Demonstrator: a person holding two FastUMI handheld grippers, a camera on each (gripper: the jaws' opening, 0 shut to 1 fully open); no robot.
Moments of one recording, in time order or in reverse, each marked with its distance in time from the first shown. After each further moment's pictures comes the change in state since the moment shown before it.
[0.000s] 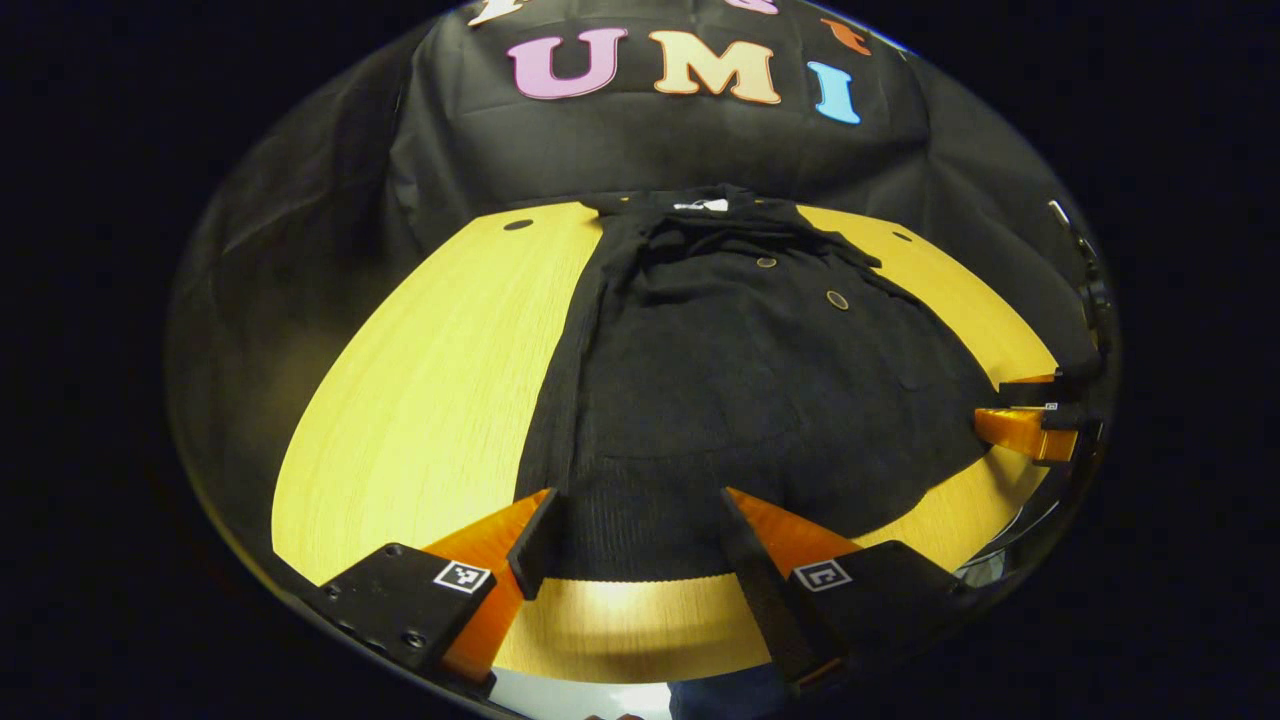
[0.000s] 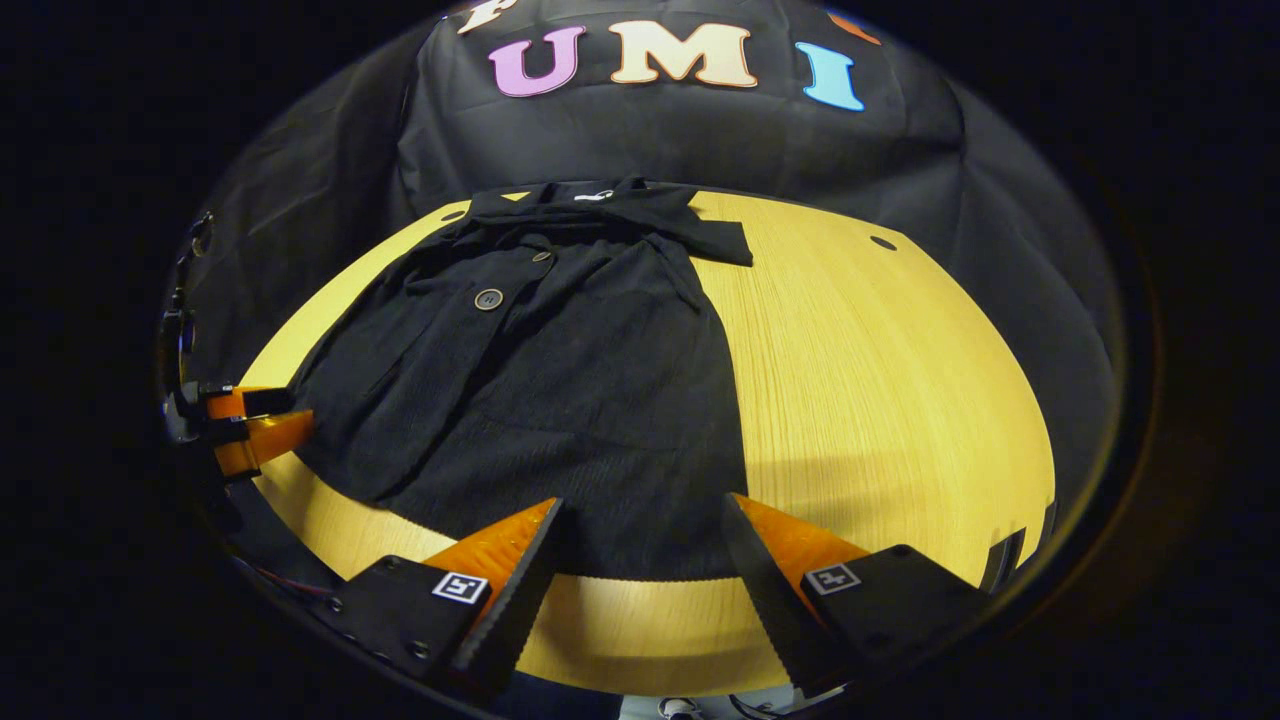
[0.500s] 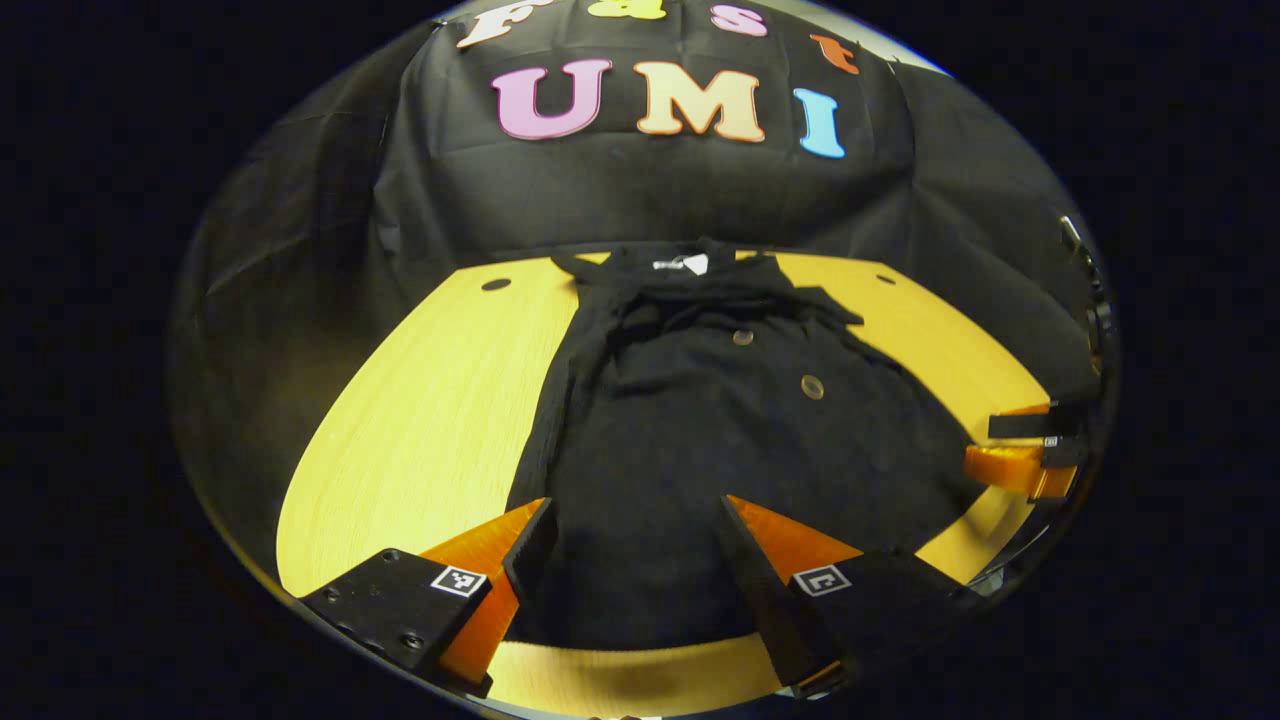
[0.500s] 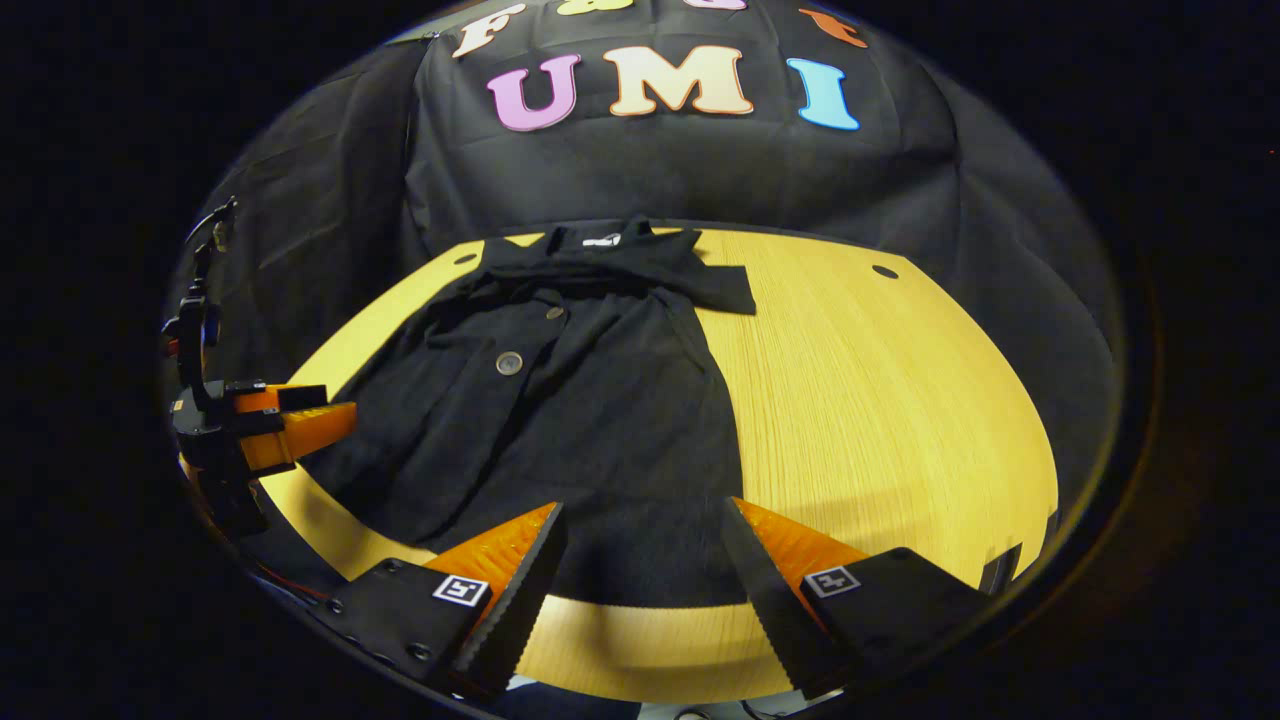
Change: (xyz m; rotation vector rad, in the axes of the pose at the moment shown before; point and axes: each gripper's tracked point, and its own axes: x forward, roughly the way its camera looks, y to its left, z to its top) left arm 0.014 -0.016 0.050 0.009 -0.100 -0.039; right arm -0.015 0.002 0.024 0.018 -0.083 0.026
